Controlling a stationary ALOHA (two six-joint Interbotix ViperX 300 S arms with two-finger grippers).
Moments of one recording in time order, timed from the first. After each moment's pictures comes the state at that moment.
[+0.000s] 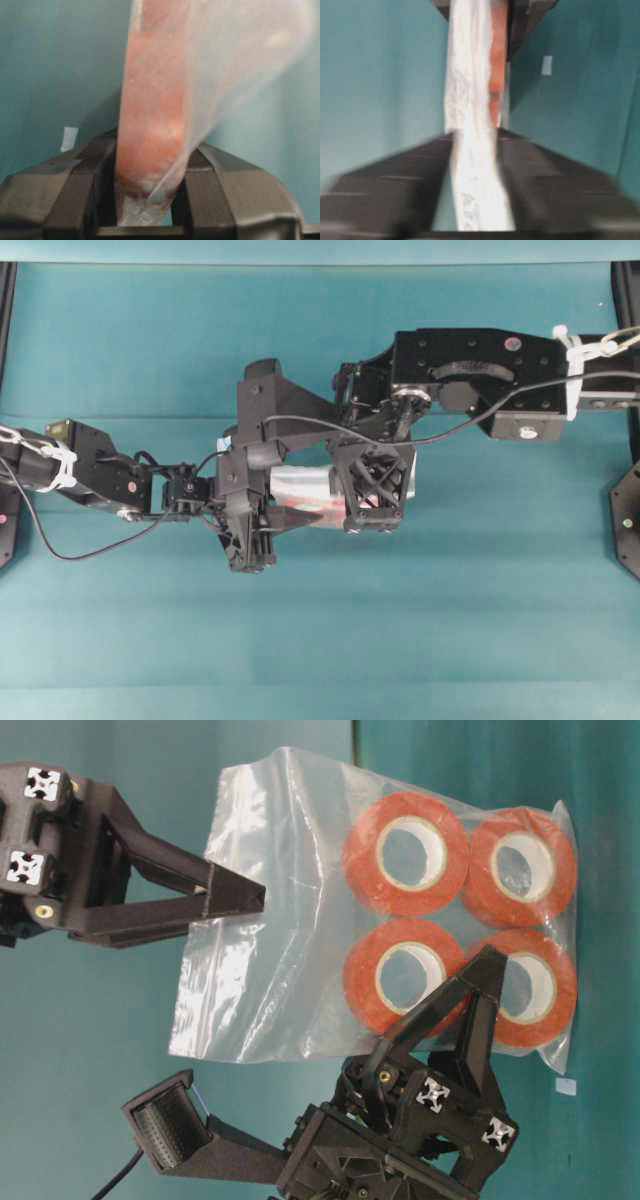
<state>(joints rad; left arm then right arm) 0.01 0.22 0.79 0.01 -0.60 -0.10 -0.08 0.13 0.00 0.15 1.20 -0.14</state>
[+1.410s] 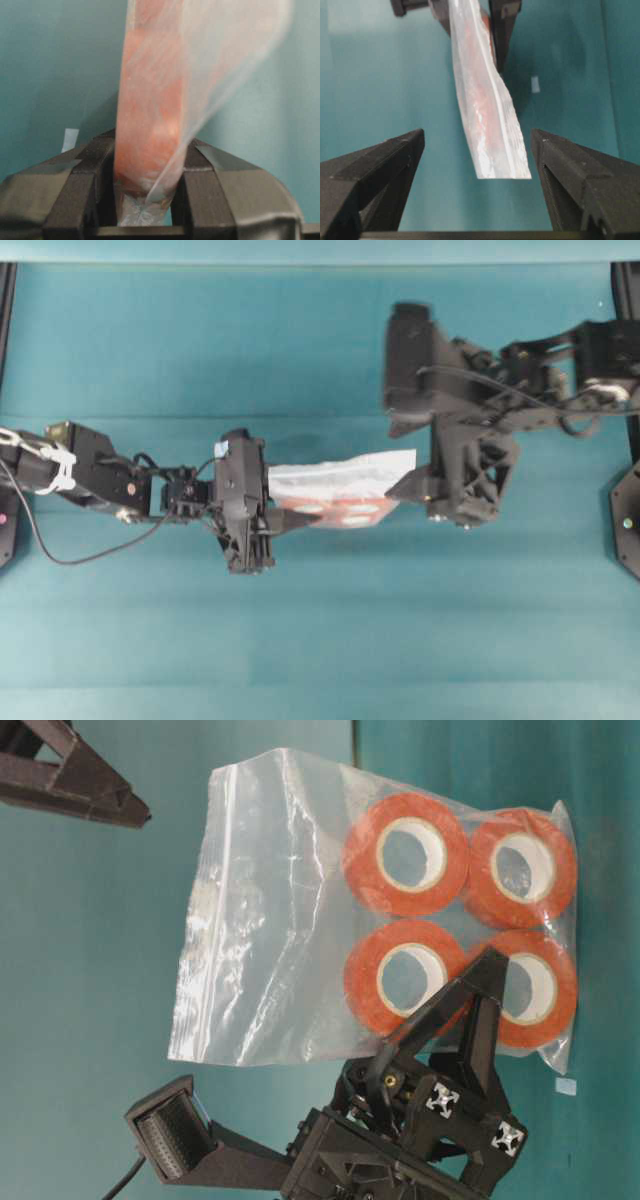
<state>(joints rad) 0.01 0.22 0.79 0.01 -0.58 -0.07 -0.09 -0.30 0.40 0.15 0.82 -0.02</state>
